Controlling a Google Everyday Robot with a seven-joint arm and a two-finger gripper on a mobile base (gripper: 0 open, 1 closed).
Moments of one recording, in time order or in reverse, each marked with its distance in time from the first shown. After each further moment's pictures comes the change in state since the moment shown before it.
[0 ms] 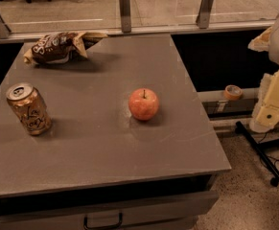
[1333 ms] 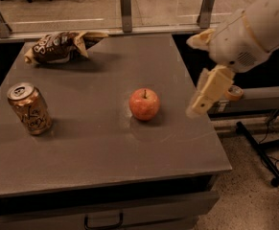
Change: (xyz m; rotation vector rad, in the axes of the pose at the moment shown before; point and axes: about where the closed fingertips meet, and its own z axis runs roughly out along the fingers) arm -0.106 -0.018 0.049 -0.041 -0.420 -0.126
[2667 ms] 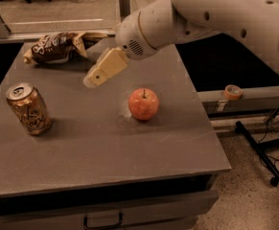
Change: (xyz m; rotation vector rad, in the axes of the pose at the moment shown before) arm -0.168 -0.050 0.123 0.043 -0.346 0.145
